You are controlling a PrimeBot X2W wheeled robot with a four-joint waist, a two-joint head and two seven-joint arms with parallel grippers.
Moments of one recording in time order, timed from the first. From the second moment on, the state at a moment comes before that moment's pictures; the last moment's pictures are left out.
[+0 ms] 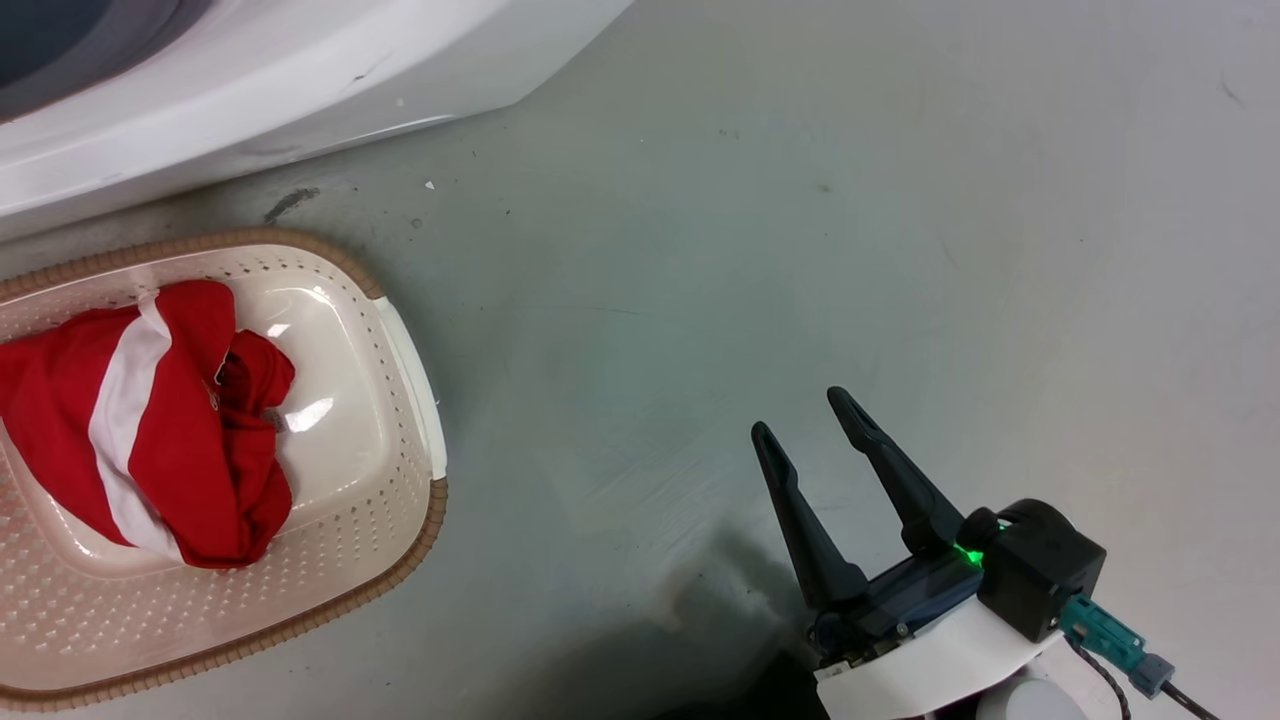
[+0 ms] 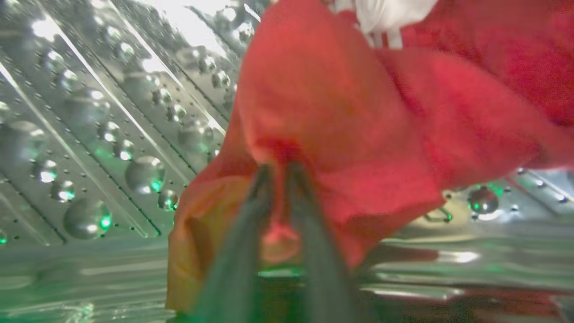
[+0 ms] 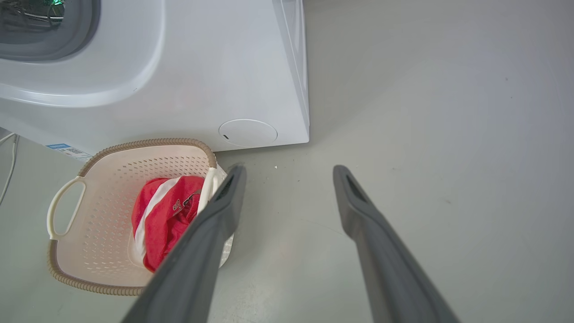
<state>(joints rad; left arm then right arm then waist) -1.64 0.50 -0.23 1.23 -0.12 0.03 0.36 -0.08 -0.05 0.38 -0.11 0.26 0.13 -0.17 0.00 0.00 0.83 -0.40</state>
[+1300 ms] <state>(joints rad) -0.91 0.37 -0.05 0.69 -0.24 0.10 -0.26 -0.04 -0.05 0.22 -0.10 0.20 0.13 -0.08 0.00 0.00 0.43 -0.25</state>
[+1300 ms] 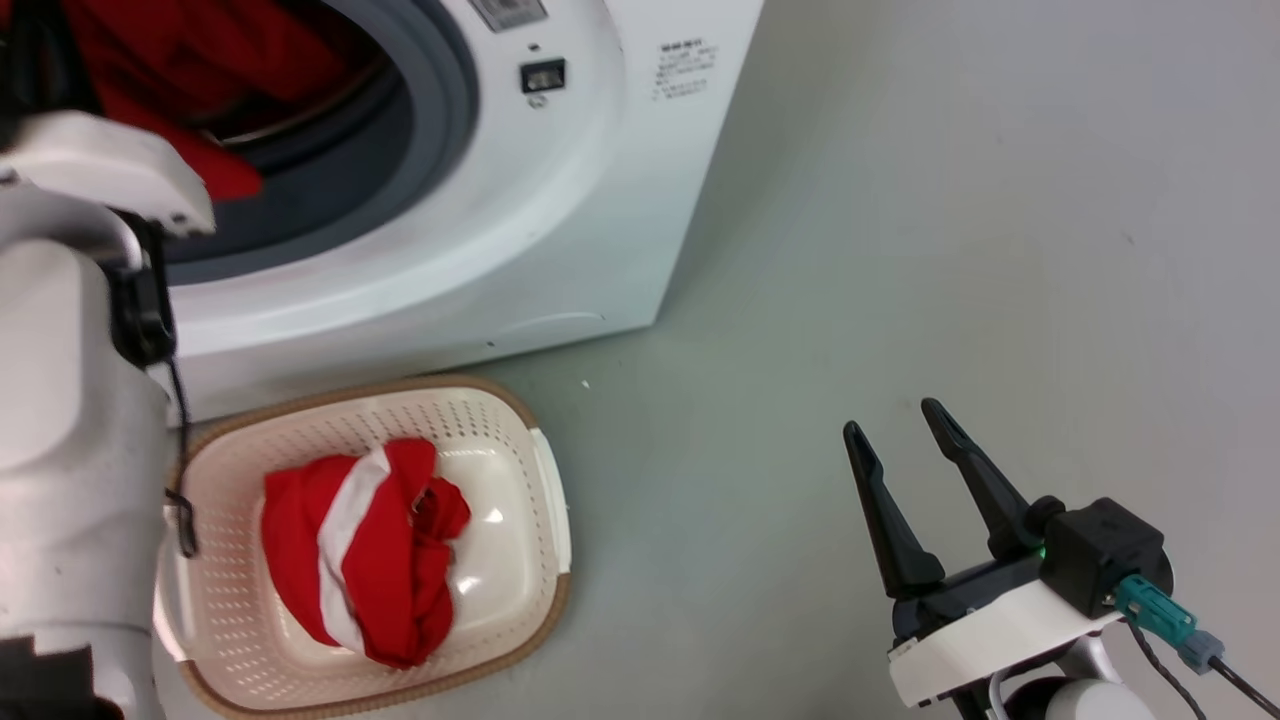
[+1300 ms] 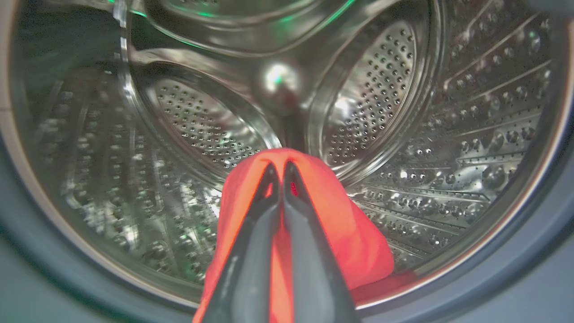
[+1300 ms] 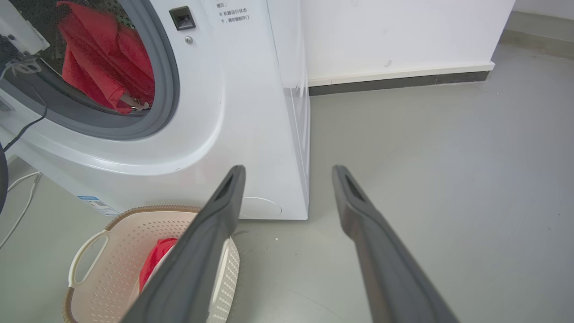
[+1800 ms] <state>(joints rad) -0.63 0.29 0.00 0.50 -0.21 0.04 -0.26 0.04 -0.05 0.17 -0.14 0.18 0.13 -0.02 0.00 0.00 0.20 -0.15</state>
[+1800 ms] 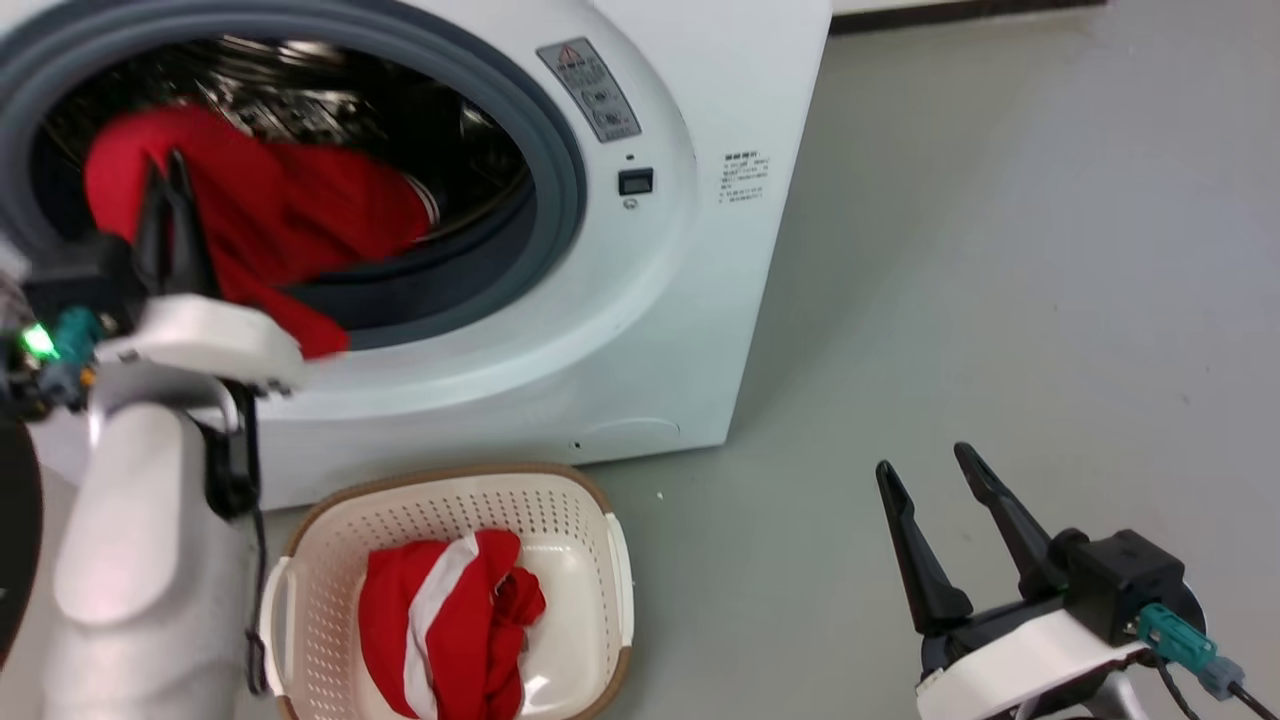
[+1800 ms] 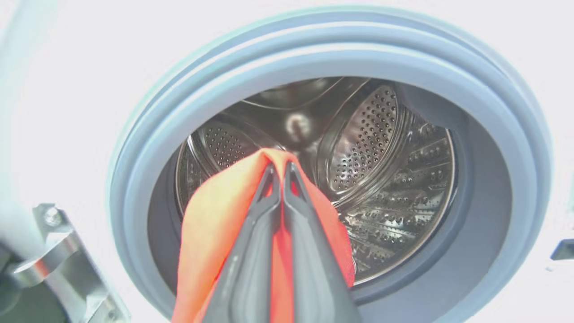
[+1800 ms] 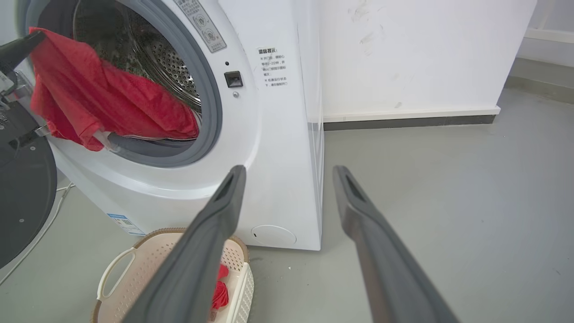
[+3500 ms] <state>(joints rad) -0.33 0.07 -0.01 0.47 -0.23 0.05 -0.26 -0.07 -0.05 0.15 -0.22 0.18 0.13 -0.03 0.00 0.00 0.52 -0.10</state>
